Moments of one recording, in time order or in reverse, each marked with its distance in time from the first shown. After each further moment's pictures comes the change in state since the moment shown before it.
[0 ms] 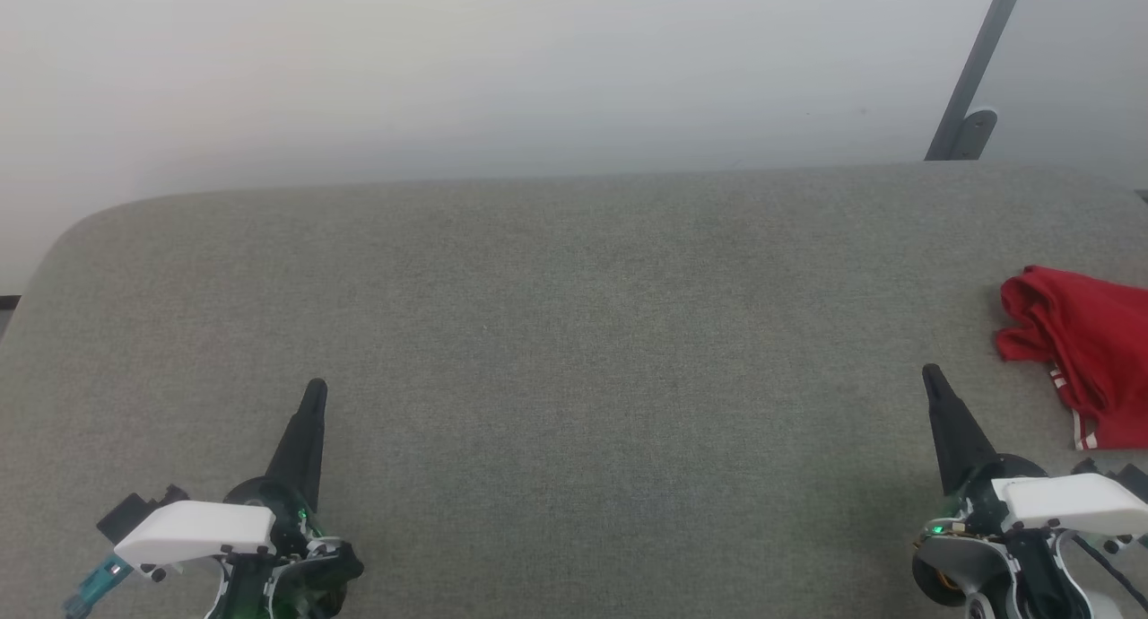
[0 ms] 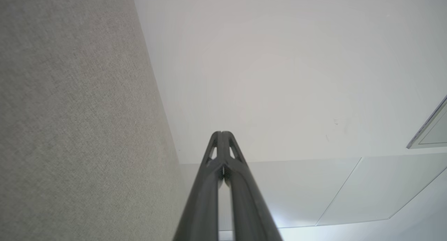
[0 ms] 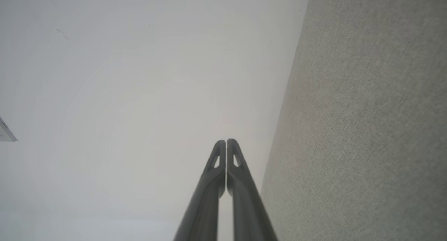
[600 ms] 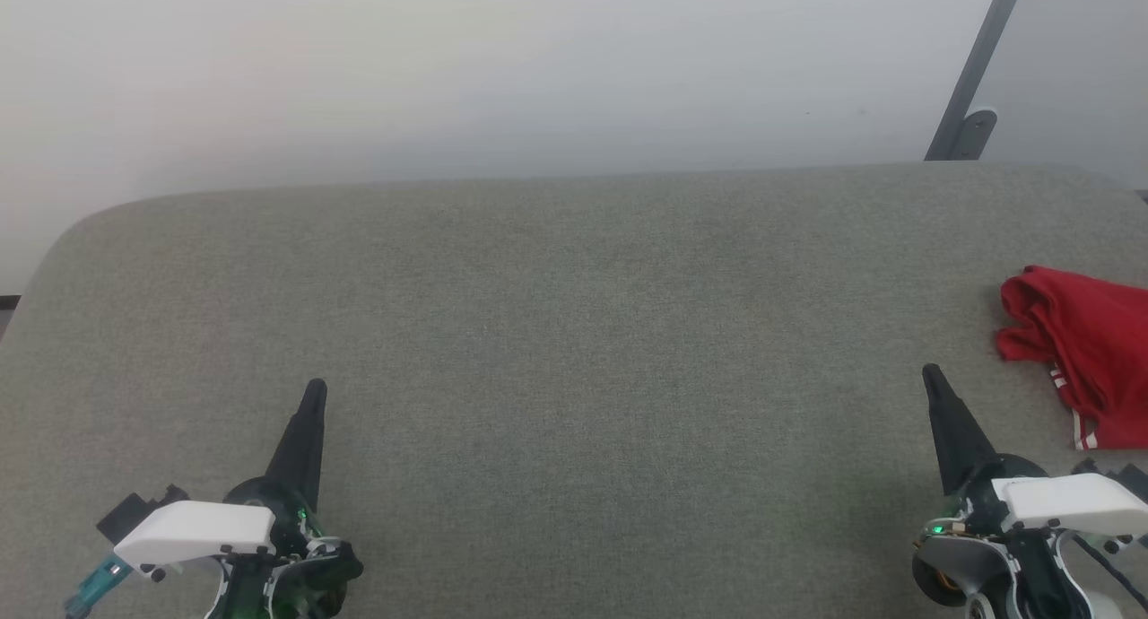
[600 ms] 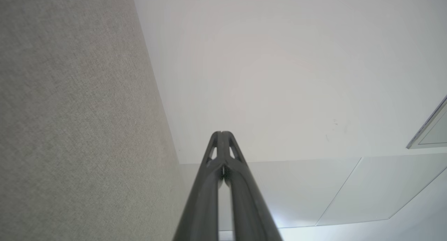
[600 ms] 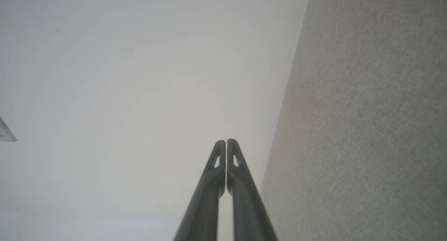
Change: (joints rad) left arm 0.000 -0.001 0.001 0.000 0.000 0.000 0.001; right arm 0.000 0.000 0.000 0.000 0.000 0.000 0.000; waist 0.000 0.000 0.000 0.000
